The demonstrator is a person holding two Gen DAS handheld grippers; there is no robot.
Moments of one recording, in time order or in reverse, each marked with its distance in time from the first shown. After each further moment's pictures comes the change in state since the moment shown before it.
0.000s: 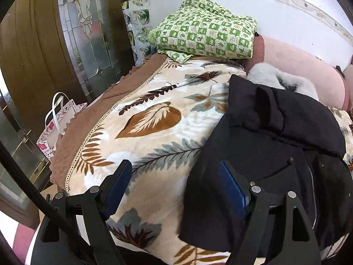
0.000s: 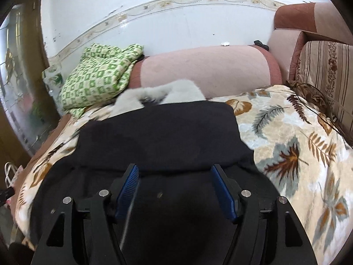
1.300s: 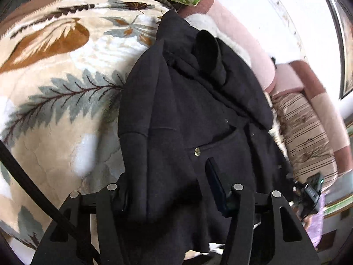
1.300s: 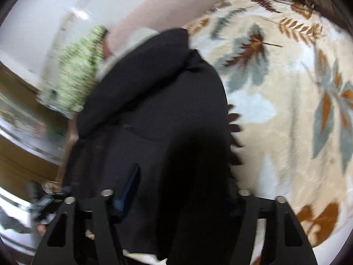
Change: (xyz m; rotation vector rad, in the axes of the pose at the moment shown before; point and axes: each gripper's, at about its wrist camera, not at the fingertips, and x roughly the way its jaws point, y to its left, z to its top) left arm 0.103 -0.005 -0.027 -0.130 0.392 -0.761; right arm -0.023 -0.123 -0.075 0.453 0.286 0.271
